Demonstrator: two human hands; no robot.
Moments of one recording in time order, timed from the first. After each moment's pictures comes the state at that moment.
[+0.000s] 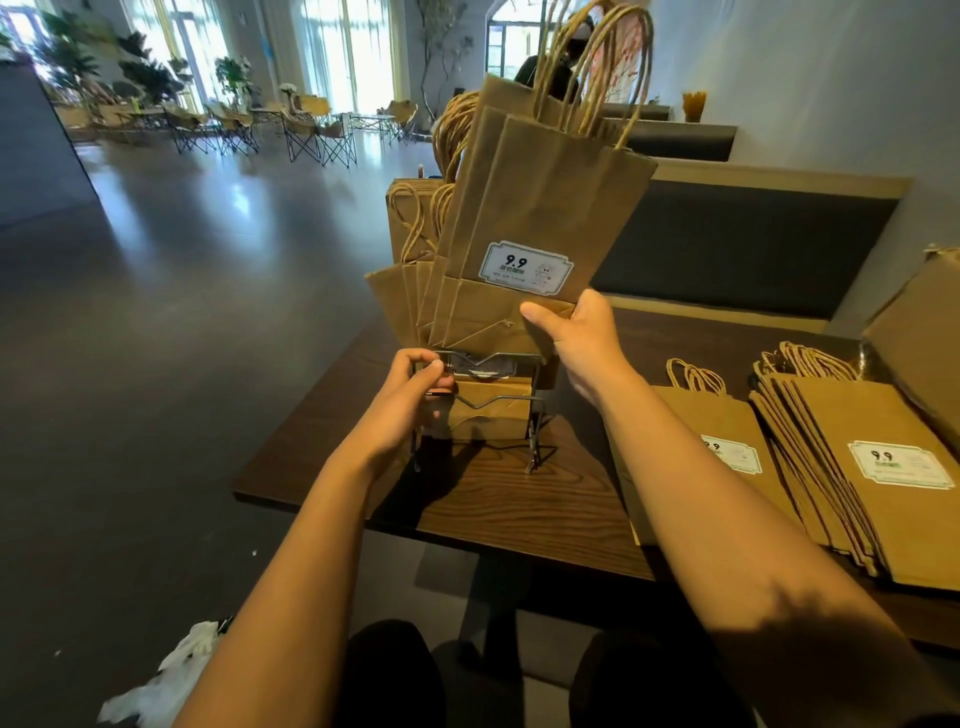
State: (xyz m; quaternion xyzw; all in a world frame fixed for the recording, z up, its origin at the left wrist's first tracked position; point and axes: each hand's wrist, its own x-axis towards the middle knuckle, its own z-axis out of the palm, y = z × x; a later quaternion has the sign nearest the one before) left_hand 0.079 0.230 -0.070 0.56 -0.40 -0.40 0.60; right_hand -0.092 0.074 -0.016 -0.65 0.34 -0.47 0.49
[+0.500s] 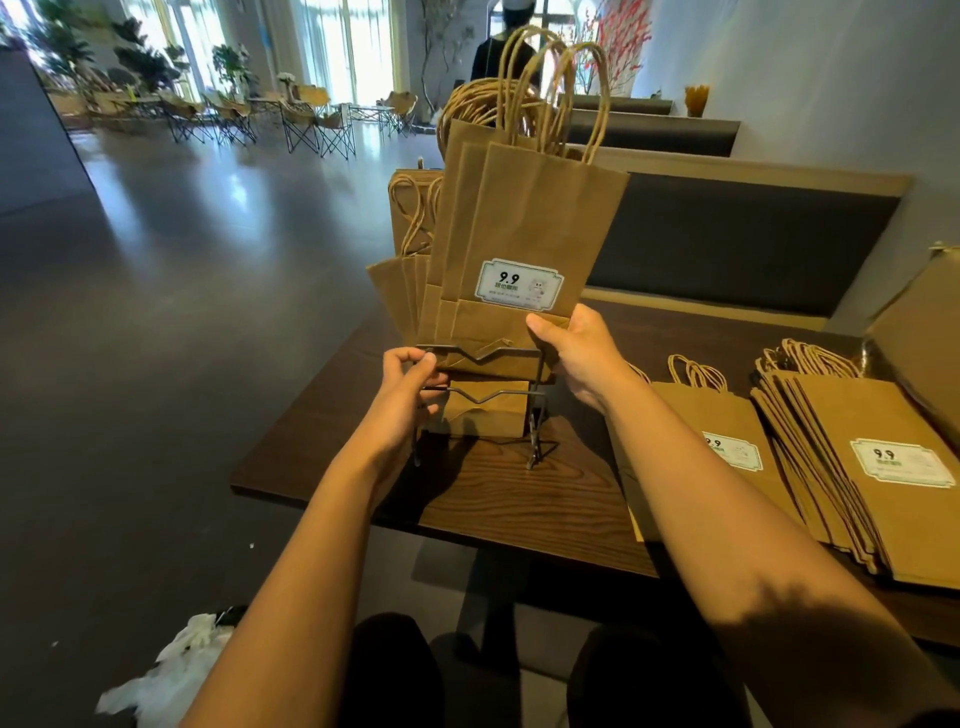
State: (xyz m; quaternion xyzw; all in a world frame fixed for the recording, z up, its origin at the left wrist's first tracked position) left_hand 0.078 0.222 -0.087 0.53 -0.35 -0.40 0.66; right_hand -0.094 0.062 -0.038 -0.65 0.33 -0.38 0.57
